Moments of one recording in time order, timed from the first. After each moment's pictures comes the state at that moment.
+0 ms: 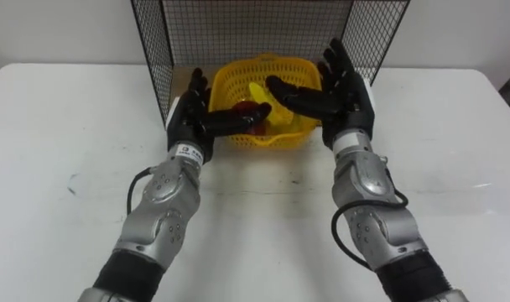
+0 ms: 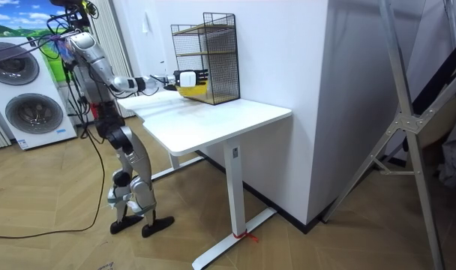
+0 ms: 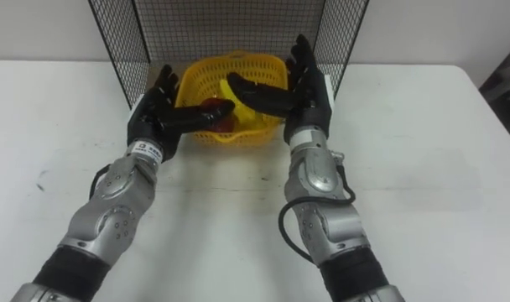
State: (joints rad) left arm -0.41 0.07 -0.20 0.43 -0.55 0.03 0.19; right arm -0.38 -0.10 0.22 0.31 0.52 -0.06 -0.32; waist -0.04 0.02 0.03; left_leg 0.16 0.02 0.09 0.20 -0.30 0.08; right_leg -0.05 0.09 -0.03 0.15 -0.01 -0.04
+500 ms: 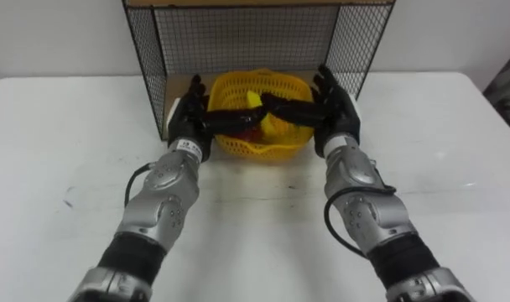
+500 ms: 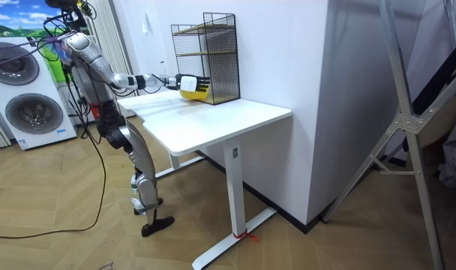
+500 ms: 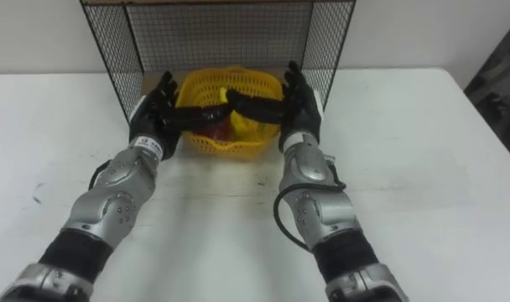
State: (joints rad) left arm -0.48 0.06 -0.14 0.56 -0.52 0.08 0.19; right arm -0.47 -0.08 0.21 0.48 0.54 0.07 -0.33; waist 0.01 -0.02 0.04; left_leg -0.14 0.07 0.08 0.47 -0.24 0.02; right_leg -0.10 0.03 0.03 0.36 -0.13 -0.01
